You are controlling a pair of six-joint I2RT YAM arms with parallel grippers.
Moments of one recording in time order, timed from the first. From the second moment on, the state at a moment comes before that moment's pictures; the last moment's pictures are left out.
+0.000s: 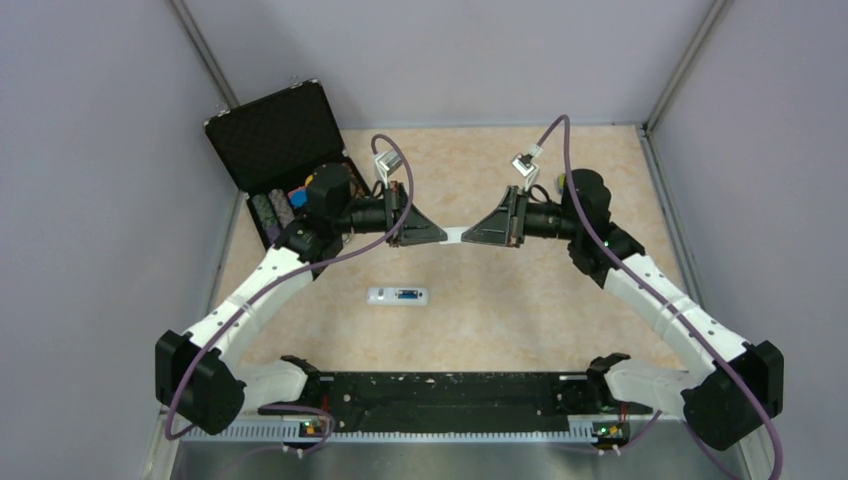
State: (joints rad) left arm -0.48 1.21 1.01 0.00 0.96 -1.07; right arm 0.47 1.11 0.92 -0.01 -0.84 0.86
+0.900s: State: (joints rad) left arm -0.37 1.00 0.75 -0.47 0.24 -0.76; right arm 0.66 1.18 0.72 0.02 -0.51 0.93
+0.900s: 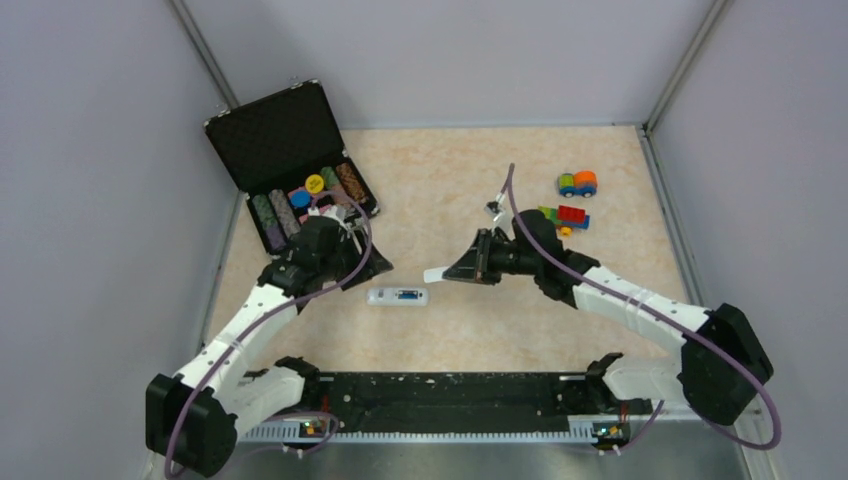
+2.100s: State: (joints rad) left arm -0.37 1.17 0.48 -0.34 0.19 -0.84; right arm 0.81 1.75 0.88 0.16 -0.43 1.04
